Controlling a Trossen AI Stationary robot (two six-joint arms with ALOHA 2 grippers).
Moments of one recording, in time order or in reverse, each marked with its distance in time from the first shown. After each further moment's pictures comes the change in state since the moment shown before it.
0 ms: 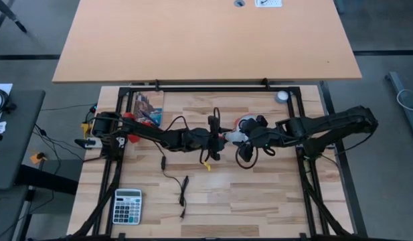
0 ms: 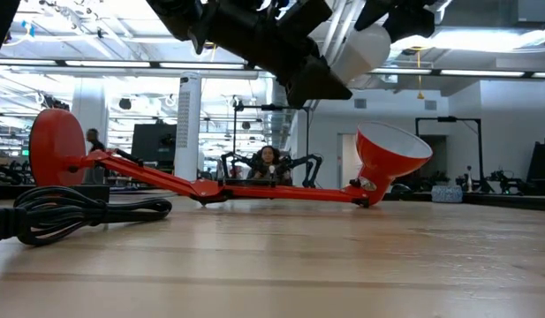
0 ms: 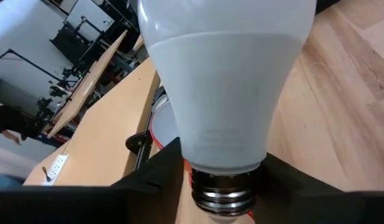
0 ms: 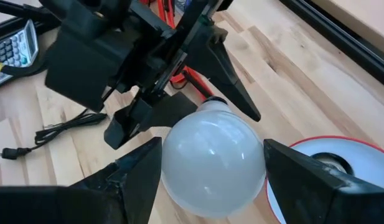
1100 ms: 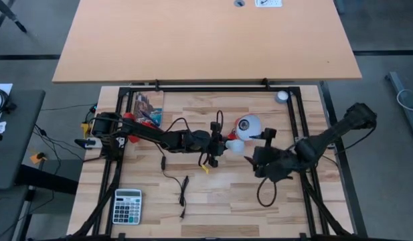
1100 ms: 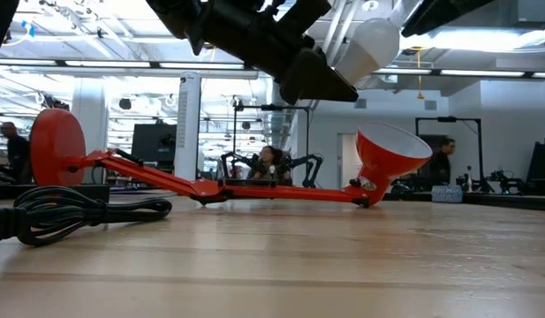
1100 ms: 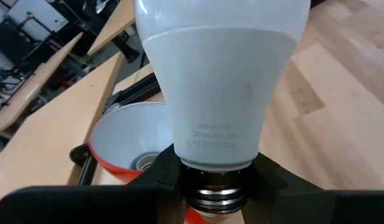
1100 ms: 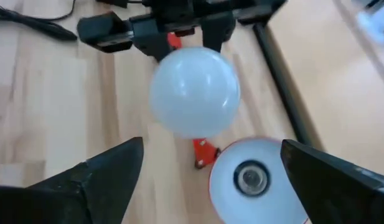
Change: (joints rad) left arm -0.015 0.000 0.001 -0.062 0.160 -0.113; right arm 0.328 -0.039 -0.124 -0.083 0.401 -0.287
